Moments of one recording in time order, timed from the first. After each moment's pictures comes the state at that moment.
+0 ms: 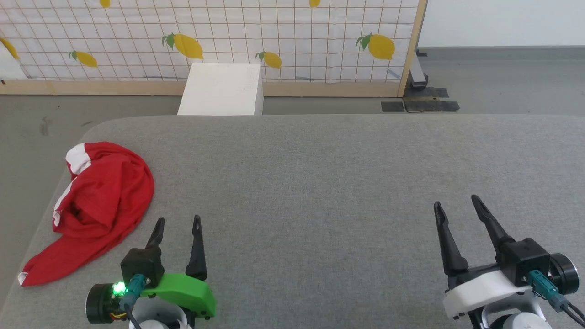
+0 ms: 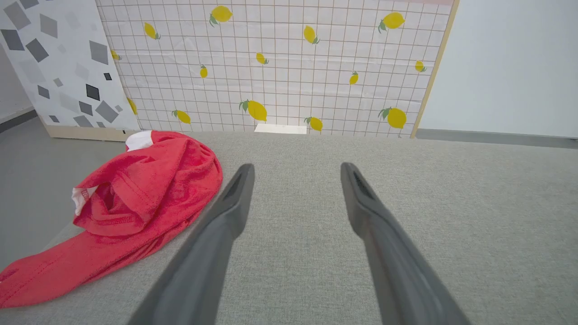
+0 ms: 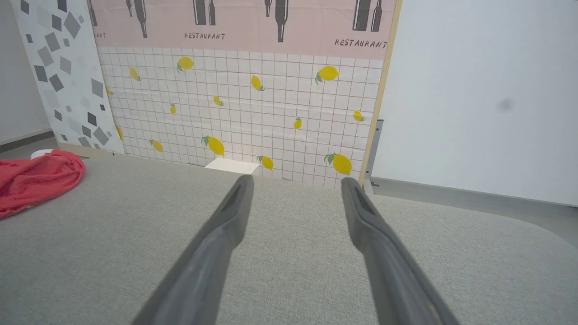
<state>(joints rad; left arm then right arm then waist) -0.02 0.06 -0.06 0.15 -0.12 0.04 -0.17 0.02 -0.05 0.00 0.04 0.00 0.13 -0.17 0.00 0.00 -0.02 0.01</state>
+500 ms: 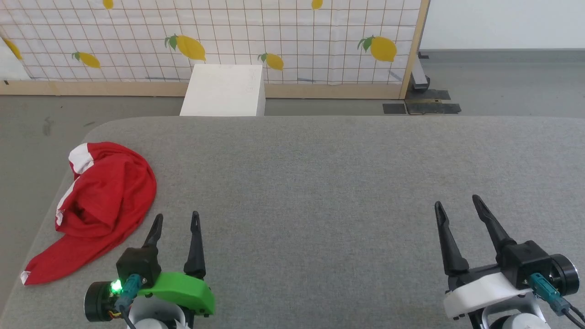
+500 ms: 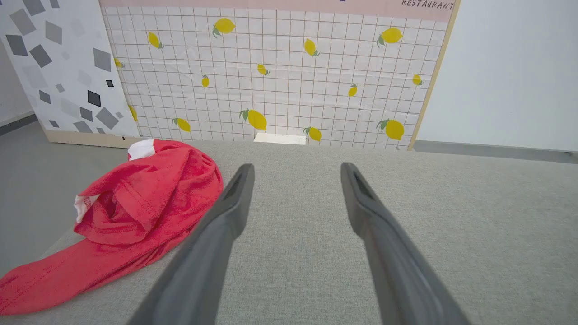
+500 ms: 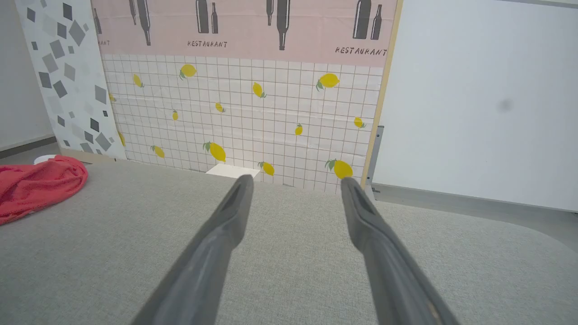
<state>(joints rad) -0.02 0.08 -0.08 0.14 -0.16 0.04 -0.20 0.02 -0.05 0.00 0.05 0.00 0.13 -0.20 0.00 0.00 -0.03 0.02</state>
